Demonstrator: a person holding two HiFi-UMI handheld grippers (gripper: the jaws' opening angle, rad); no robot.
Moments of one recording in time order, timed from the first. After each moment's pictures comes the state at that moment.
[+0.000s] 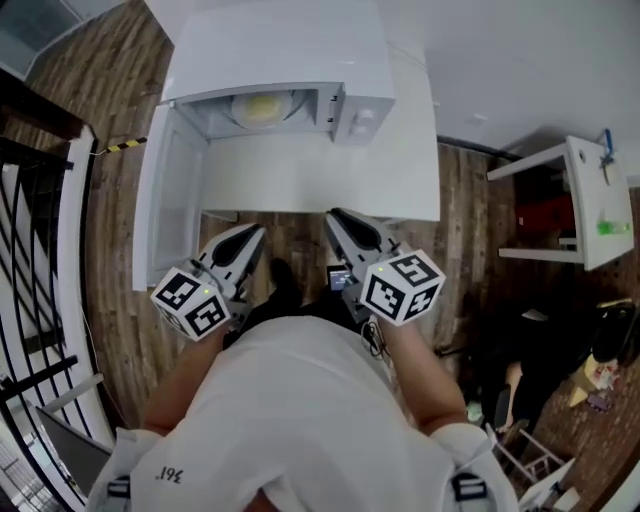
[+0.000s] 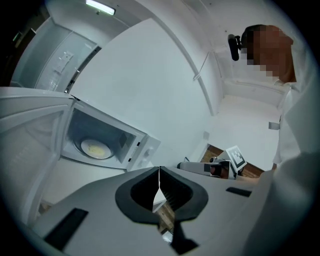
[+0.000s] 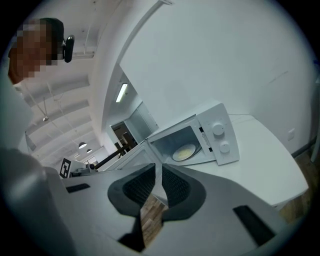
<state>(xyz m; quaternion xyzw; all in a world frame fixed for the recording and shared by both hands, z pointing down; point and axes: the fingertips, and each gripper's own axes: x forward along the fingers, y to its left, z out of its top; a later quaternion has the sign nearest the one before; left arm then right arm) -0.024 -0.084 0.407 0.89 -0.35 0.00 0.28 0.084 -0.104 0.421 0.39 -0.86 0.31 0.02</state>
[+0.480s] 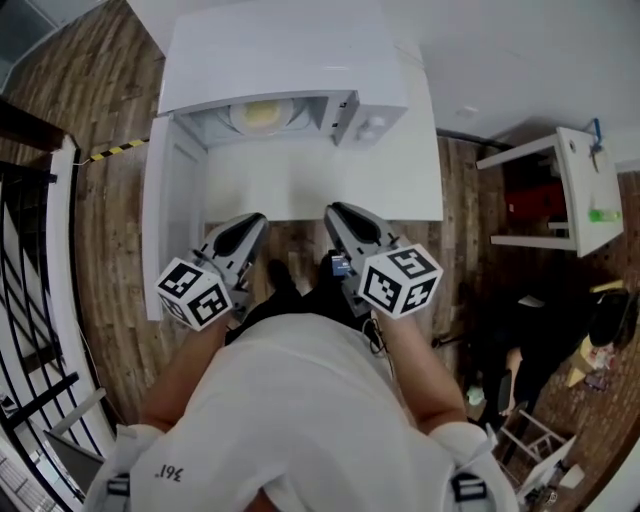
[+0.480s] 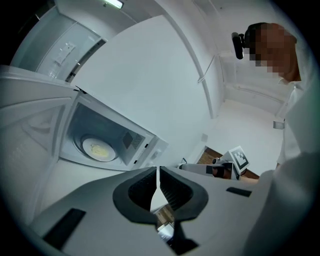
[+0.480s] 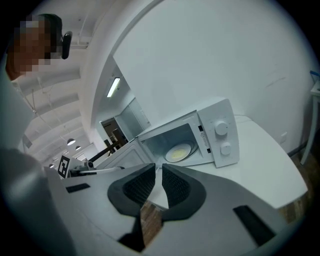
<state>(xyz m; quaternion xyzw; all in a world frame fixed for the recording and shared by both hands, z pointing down) -0.055 -0.136 0.426 0.90 -0.32 -0.01 0.31 0.055 -0.144 0.436 0.44 -0.84 0.32 0.05</state>
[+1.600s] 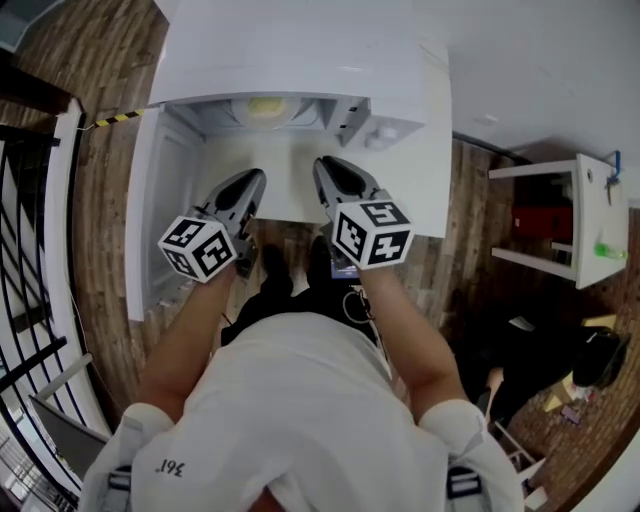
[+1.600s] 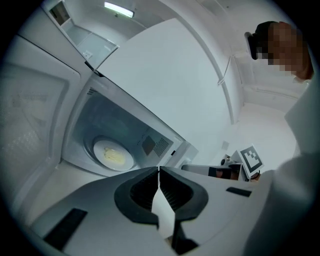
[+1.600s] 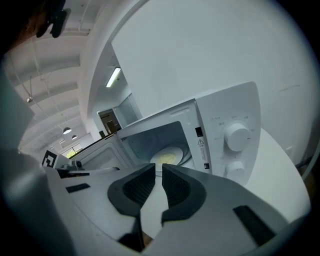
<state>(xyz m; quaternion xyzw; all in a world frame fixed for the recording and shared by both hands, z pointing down) -0.049 -0.237 0.474 0.85 -0.41 -0.03 0.33 0.052 -0.259 0.480 0.45 -0.84 0.29 0.10</state>
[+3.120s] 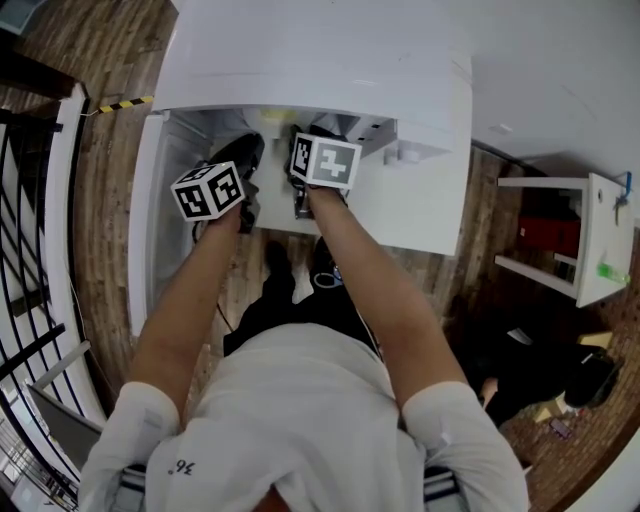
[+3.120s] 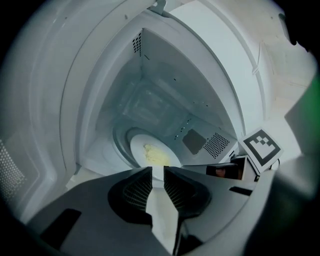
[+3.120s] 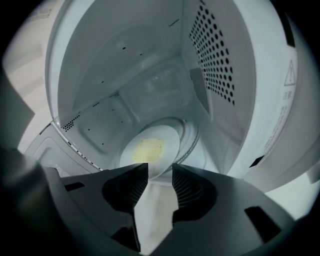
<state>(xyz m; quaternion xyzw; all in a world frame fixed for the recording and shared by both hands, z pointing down) -0.100 -0.347 0.568 0.77 -0.50 0.03 0.39 -0.010 -0.375 0.587 0.50 -0.75 0.40 0.19</state>
